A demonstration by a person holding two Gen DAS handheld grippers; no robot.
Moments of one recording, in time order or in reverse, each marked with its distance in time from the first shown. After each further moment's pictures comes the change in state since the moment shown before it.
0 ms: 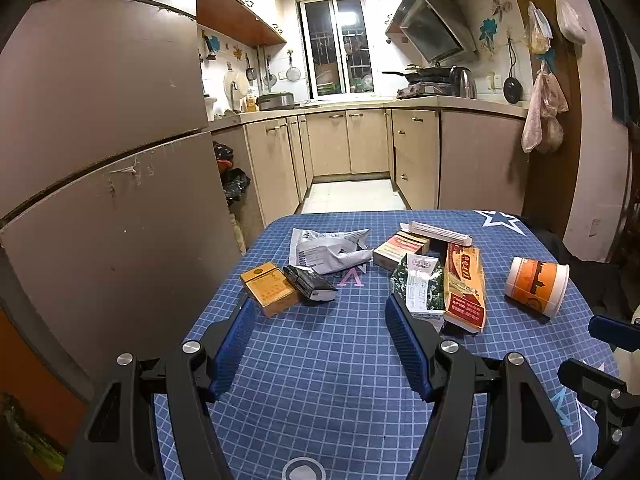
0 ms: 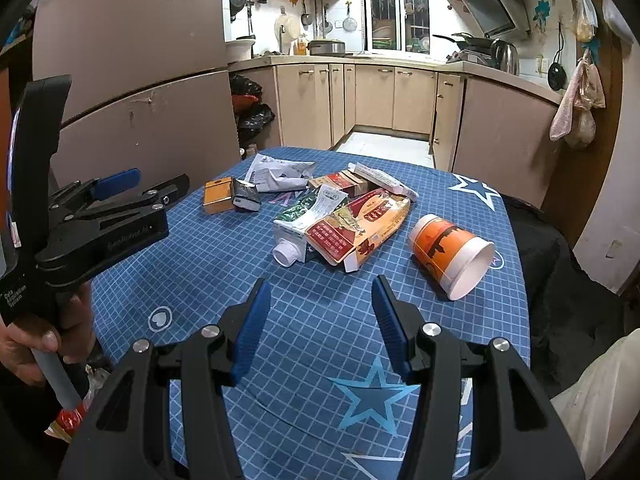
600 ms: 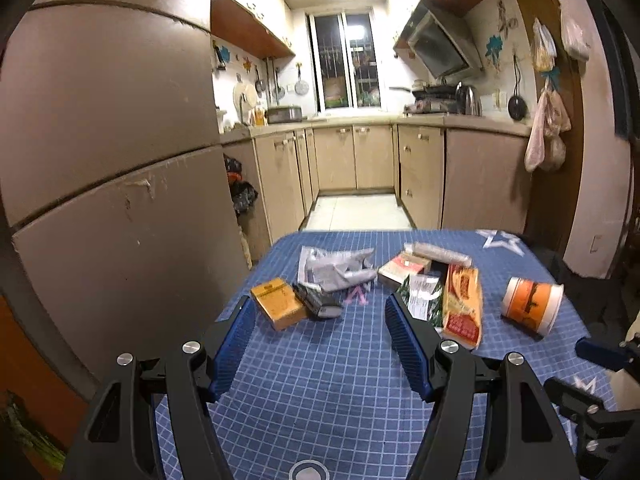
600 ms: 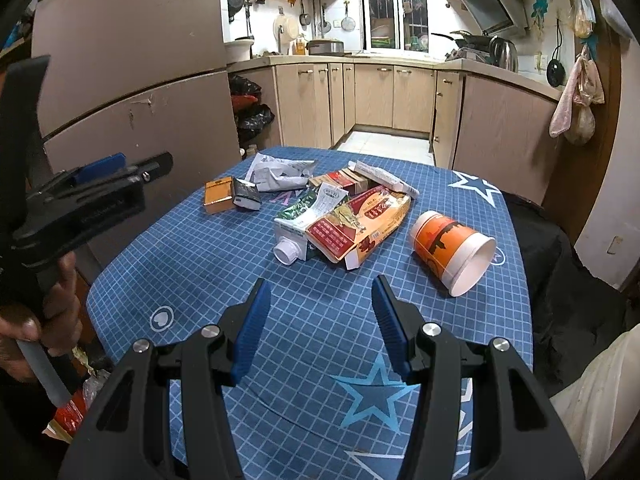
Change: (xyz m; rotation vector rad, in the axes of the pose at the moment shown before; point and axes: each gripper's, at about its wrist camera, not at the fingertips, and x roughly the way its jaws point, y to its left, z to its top) left arm -0.027 0.008 0.012 -0.035 -0.066 0.011; right arm -0.006 0.002 -0.003 0.009 -0.018 0.002
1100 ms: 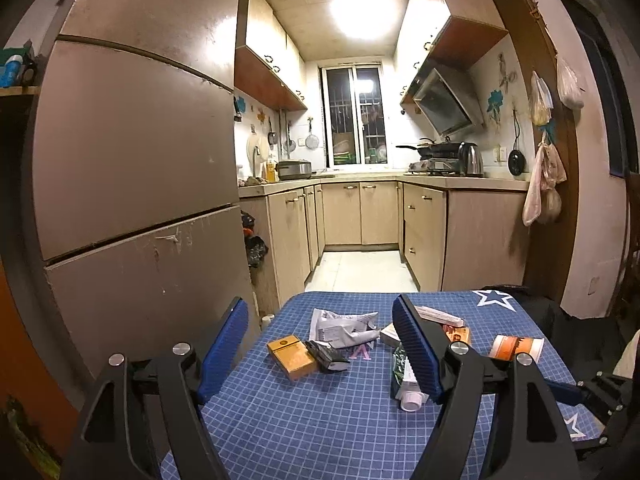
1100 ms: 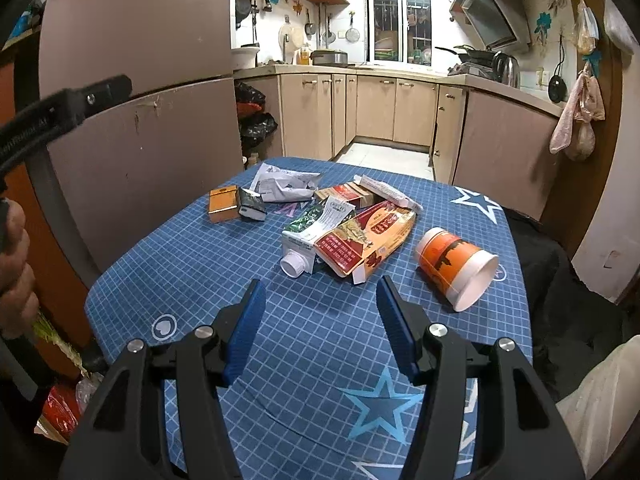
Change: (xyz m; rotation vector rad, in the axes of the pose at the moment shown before) left arm -0.055 0.013 0.021 -0.037 -0.192 0.022; right arm 0.010 0.012 0.003 -0.023 -0.016 -0.003
